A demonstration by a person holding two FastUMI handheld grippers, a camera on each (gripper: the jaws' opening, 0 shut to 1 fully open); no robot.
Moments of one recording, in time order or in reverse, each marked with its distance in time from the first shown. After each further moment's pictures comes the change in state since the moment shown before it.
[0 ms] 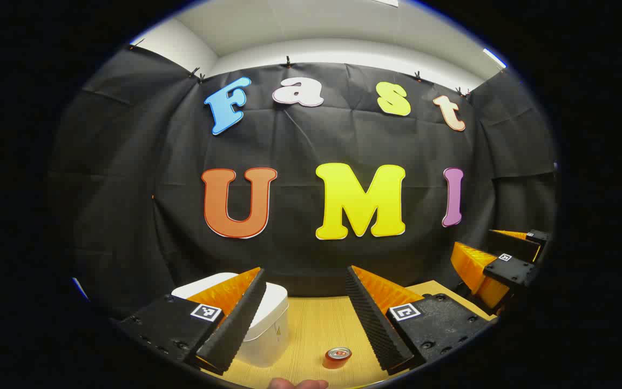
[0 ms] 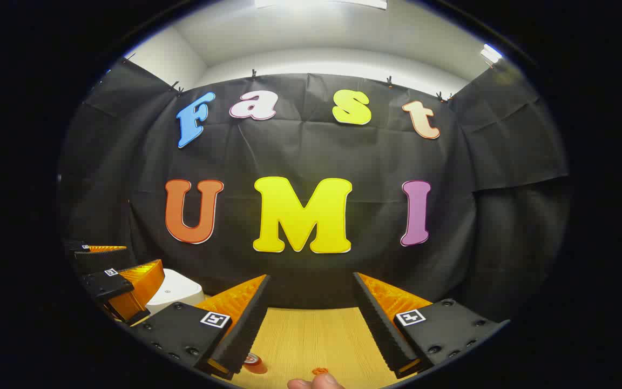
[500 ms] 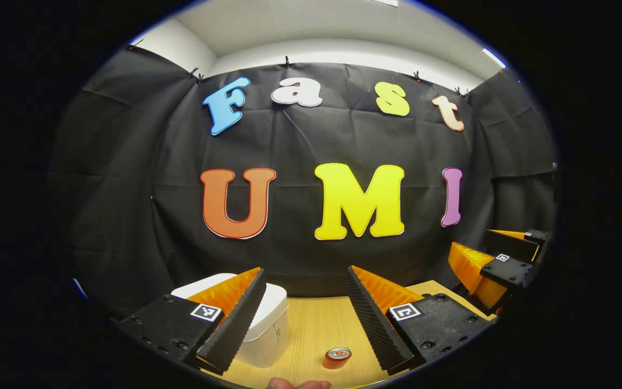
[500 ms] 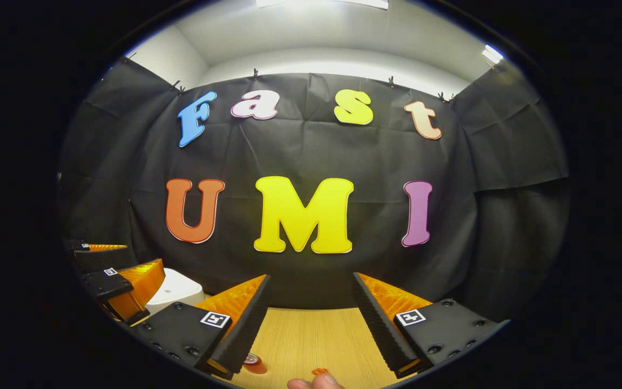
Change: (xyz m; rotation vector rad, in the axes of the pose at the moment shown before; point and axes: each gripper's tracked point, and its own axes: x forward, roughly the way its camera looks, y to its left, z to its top) left arm 0.000 -0.001 0.001 0.002 -0.002 -0.007; right arm 0.003 0.001 -0.001 -0.004 0.001 0.003
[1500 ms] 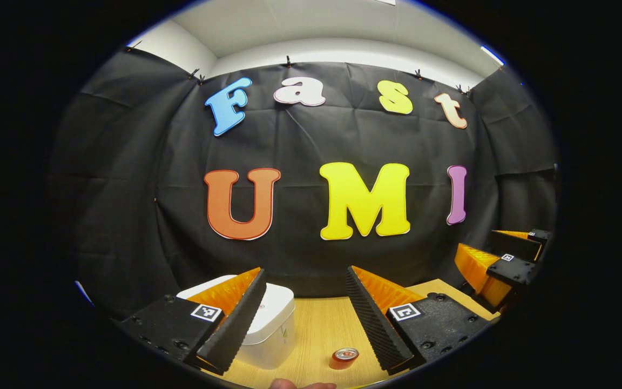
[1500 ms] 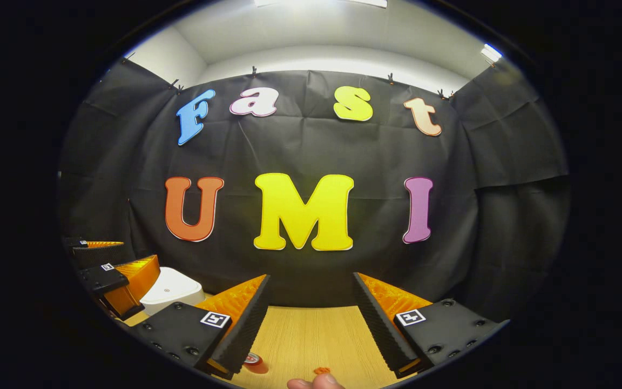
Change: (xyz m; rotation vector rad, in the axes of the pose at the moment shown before) left arm 0.005 0.010 -0.002 0.012 0.004 0.015; right arm 0.005 0.000 -0.007 0.008 0.013 -0.003
